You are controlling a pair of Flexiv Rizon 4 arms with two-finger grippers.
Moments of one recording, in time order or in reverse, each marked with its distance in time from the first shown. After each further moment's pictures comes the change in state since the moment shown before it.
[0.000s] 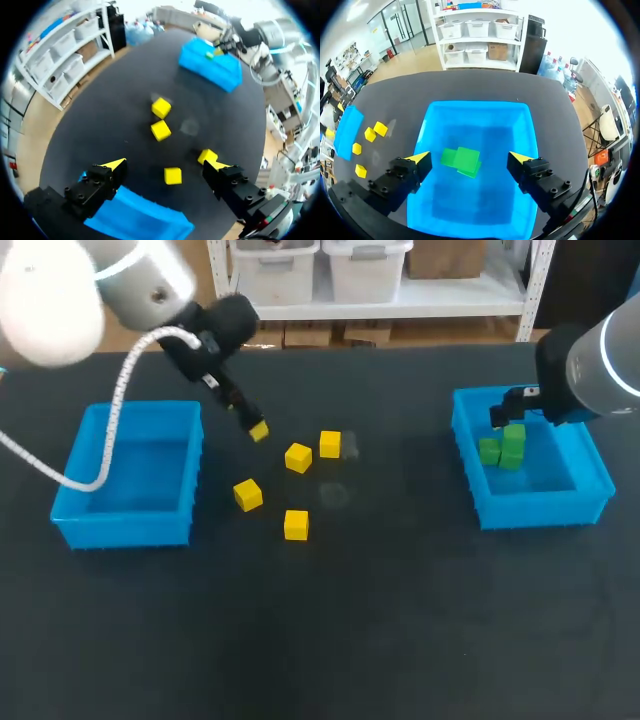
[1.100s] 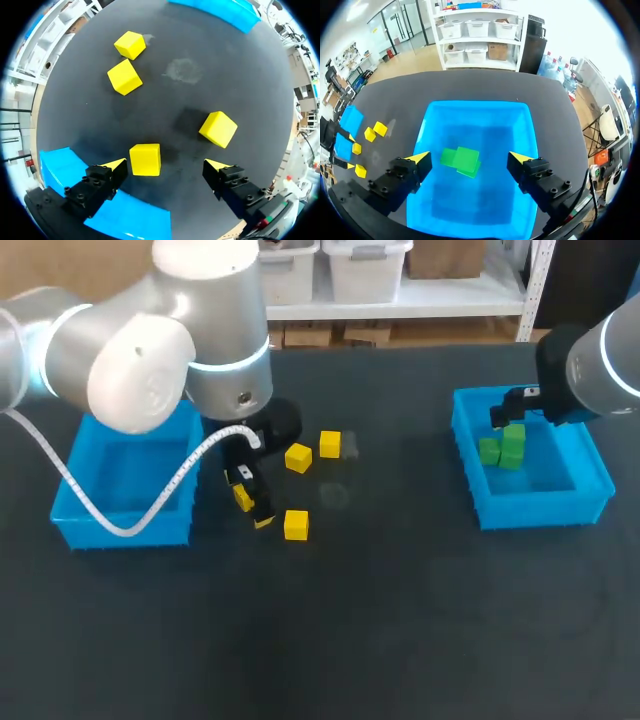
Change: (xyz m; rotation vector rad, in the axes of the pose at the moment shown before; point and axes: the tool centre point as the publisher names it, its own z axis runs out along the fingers) left arm 0.063 -0.034 0.085 -0.142 0.313 0.028; right arm 0.000 0.000 0.000 0.000 0.000 0.000
